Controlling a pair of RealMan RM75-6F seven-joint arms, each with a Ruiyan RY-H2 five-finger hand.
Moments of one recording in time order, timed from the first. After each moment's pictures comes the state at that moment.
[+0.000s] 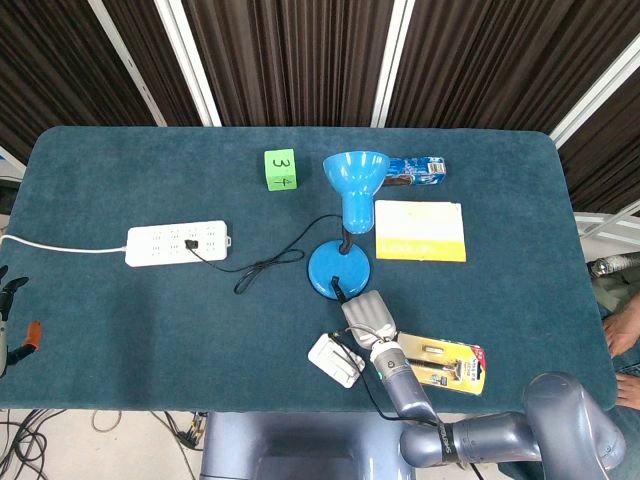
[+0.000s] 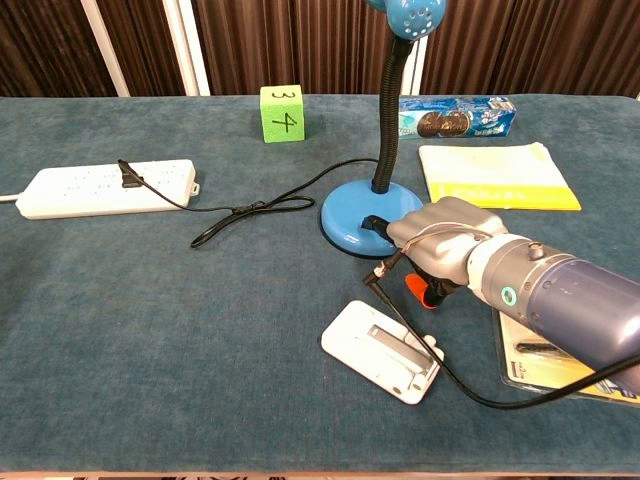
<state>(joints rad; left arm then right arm) -0.08 -1.13 -0.11 -1.71 1.27 1.47 0.19 0.92 -1.78 0.04 -1.57 -0.64 1.20 -0.99</state>
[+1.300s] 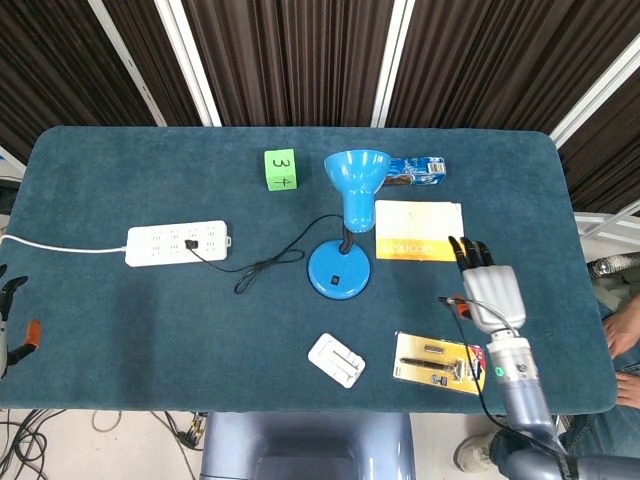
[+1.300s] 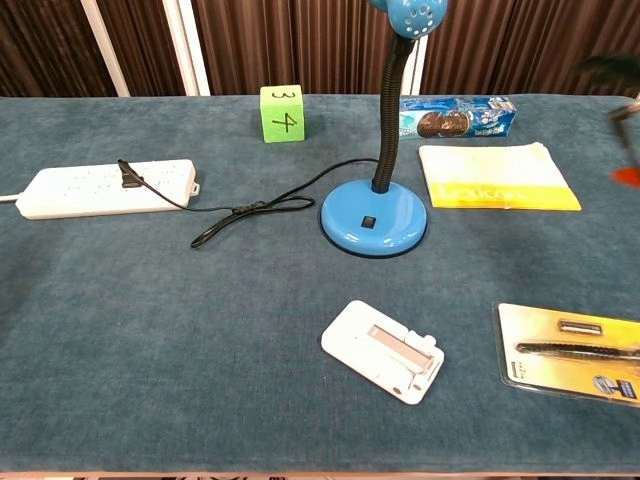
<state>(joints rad) -0.07 -1.14 -0.11 -1.71 1.28 1.50 0.21 0.55 -1.27 -0.01 -1.84 -1.07 1.52 -0.60</state>
